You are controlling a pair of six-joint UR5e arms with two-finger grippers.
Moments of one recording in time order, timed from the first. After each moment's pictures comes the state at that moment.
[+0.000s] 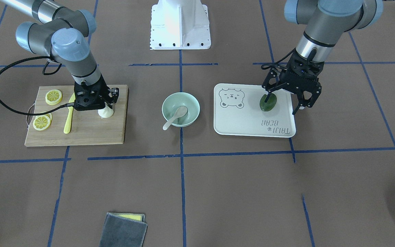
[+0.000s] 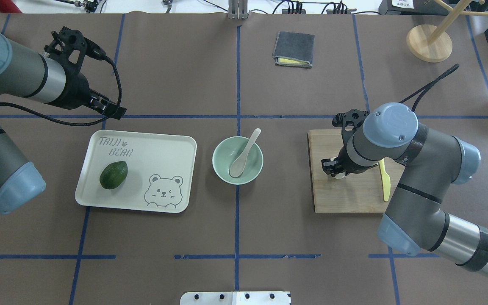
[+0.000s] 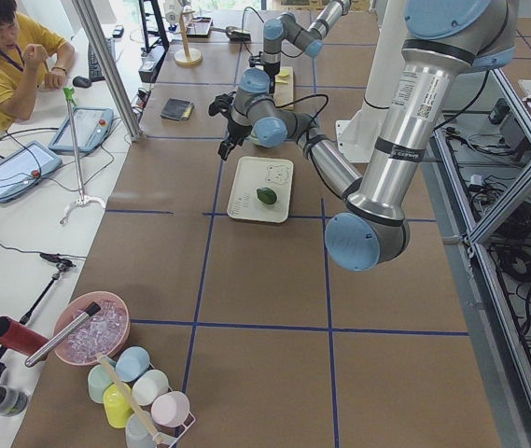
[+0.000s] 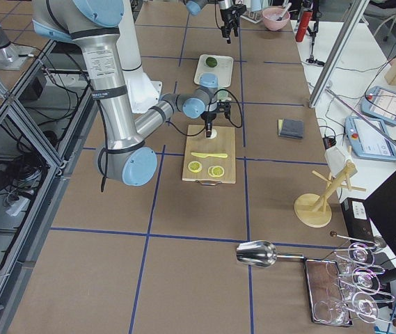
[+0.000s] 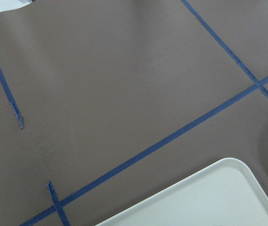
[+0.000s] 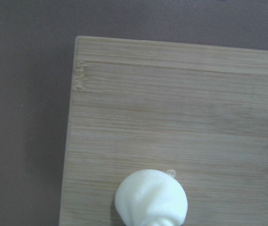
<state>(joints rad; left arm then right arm) -0.83 -1.90 -1.95 -1.80 -1.94 -0.53 0.60 -1.27 1.81 -1.43 1.93 1.05</state>
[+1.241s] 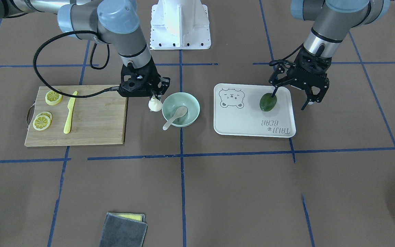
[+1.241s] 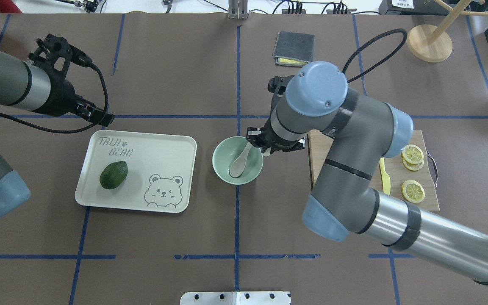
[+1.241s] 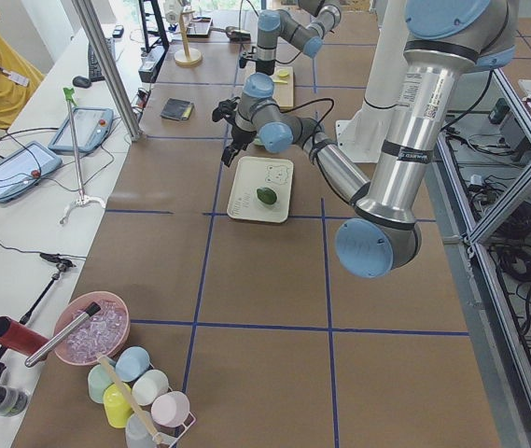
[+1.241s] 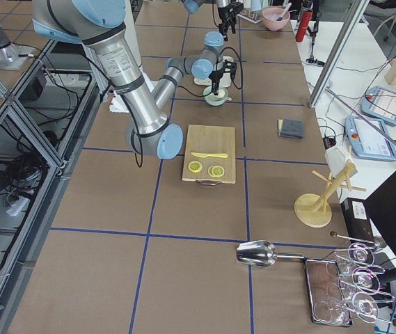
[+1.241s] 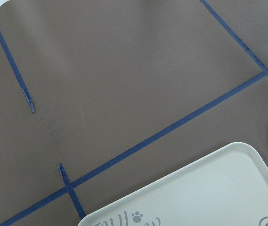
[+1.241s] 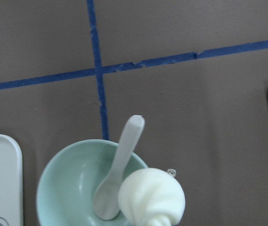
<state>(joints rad) -0.84 -1.84 -2.00 -1.80 -1.94 -0.53 0.56 -0.88 1.73 -1.53 1.92 1.36</state>
